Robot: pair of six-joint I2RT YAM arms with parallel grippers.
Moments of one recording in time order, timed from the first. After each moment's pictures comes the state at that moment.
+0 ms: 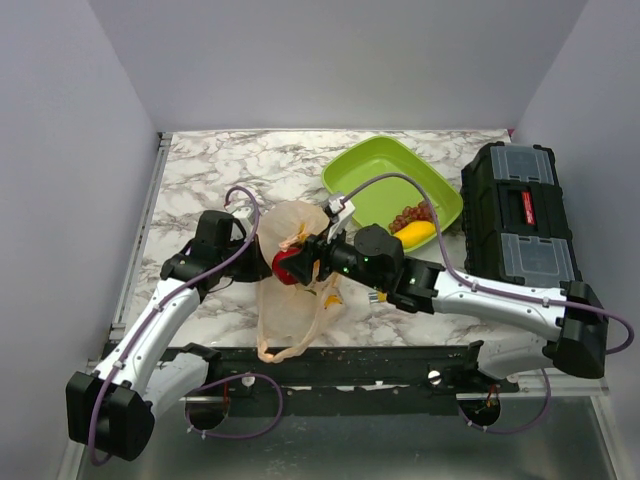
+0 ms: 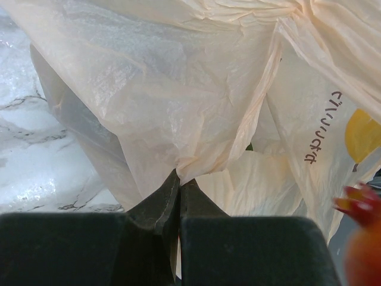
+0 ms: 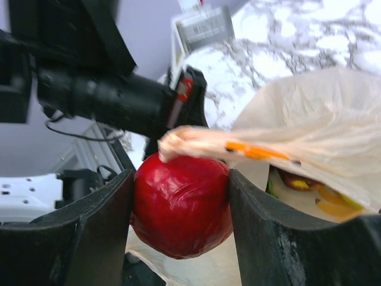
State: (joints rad) left arm -0.30 0.96 0.74 -0.60 0.37 -0.32; right arm 1.14 1.34 0.98 0.19 0.10 0.43
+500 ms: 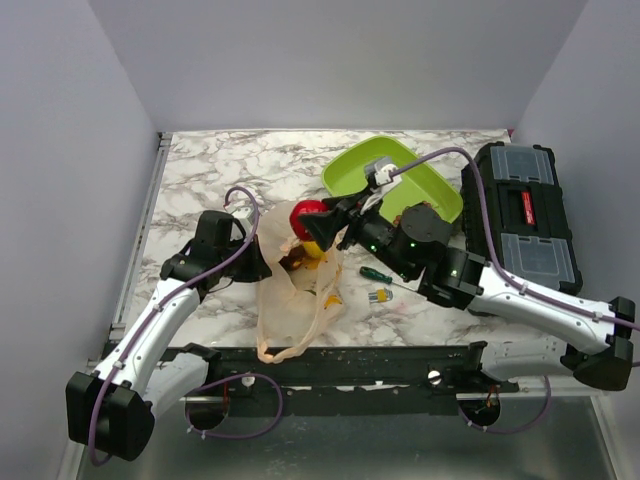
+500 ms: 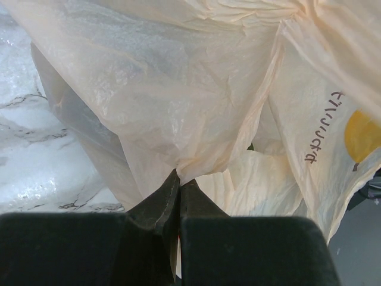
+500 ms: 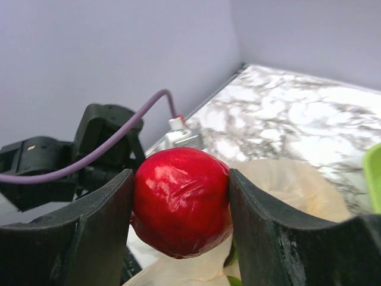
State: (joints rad) left arm -0.30 0.96 0.74 -0.60 0.37 -0.32; right arm 1.14 1.21 1.18 0.10 0.27 0.30
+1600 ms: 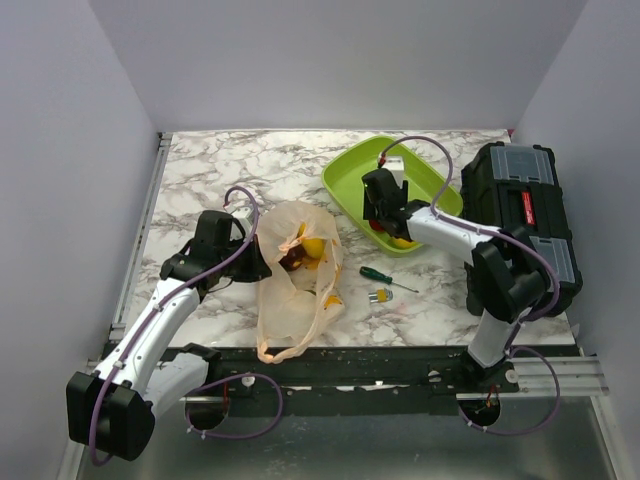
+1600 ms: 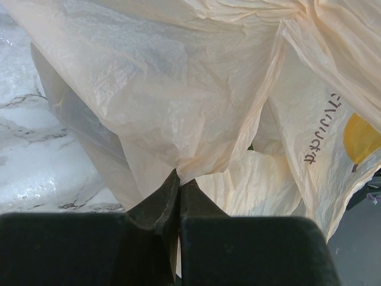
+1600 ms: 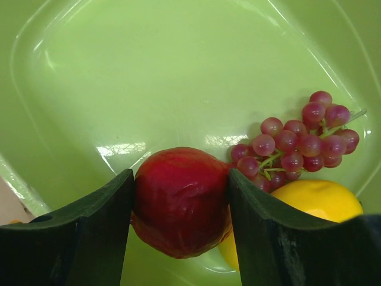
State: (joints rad) left arm -0.30 0.96 0.74 -0.60 0.37 -0.32; right arm 0.58 1.77 1.18 -0.14 0.54 0.36
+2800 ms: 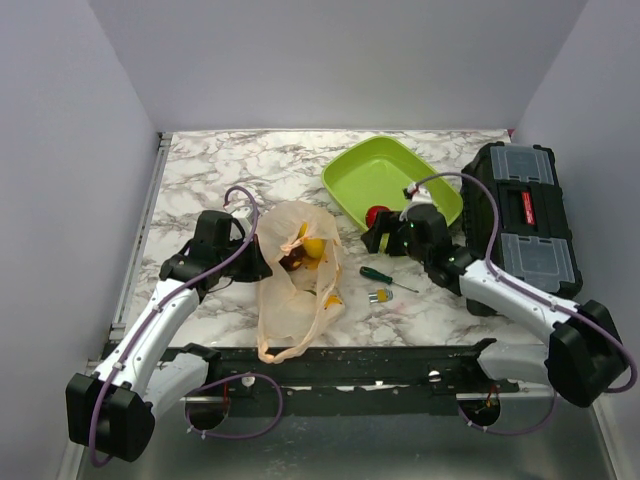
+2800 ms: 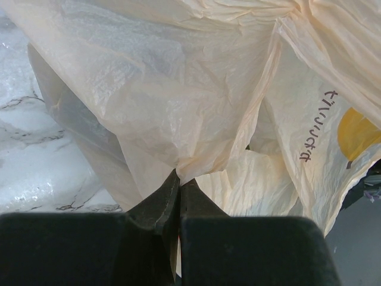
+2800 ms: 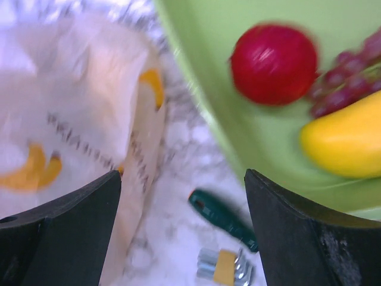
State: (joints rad) left arm -0.29 0.96 0.74 -0.60 0.39 -0.32; right arm 0.59 1.25 0.77 -0.03 0.15 0.48
